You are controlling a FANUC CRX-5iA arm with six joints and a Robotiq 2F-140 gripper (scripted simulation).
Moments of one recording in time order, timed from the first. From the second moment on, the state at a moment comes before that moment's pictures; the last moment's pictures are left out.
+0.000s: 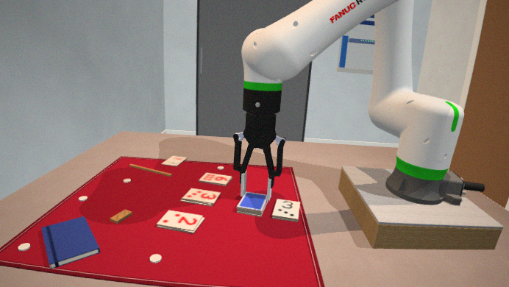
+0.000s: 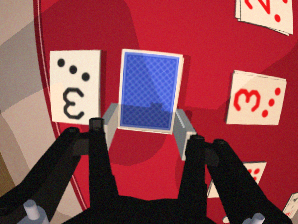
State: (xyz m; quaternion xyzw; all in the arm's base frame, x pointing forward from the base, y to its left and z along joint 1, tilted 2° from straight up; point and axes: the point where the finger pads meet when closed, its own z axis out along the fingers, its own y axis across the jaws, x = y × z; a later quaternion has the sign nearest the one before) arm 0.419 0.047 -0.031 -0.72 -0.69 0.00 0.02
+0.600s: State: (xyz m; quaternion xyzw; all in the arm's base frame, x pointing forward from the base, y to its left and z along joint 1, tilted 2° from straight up) arm 0.419 0.047 -0.031 -0.72 -0.69 0.00 0.02
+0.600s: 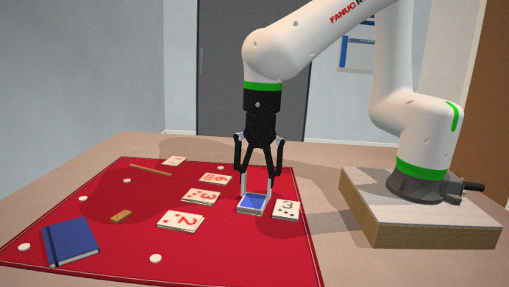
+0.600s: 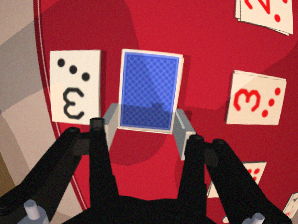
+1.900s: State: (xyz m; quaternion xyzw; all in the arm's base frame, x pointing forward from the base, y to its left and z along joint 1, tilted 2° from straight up) arm 0.420 0.046 0.009 -0.72 -0.69 0.00 0.02
